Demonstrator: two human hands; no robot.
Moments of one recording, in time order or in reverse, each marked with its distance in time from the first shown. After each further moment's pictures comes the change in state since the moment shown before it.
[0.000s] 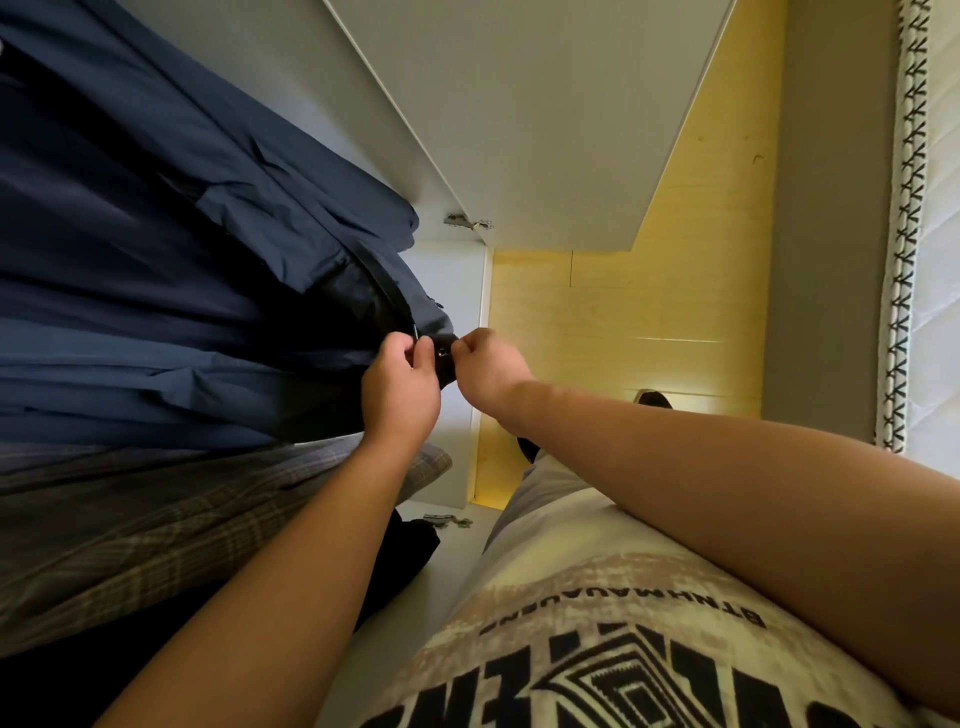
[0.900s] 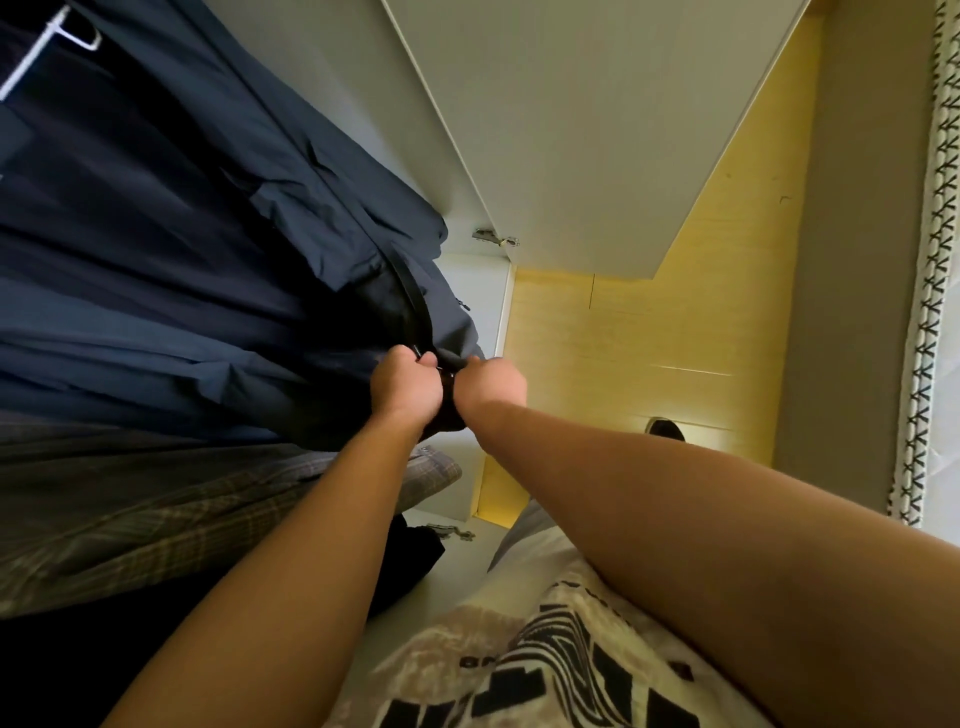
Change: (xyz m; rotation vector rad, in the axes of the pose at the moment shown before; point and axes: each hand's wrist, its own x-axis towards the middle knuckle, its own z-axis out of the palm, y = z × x) left_hand 0.023 -0.012 -0.015 0.095 -0.067 -0.211; right_hand 0.018 -0.007 0.043 -0.487 0.085 0.051
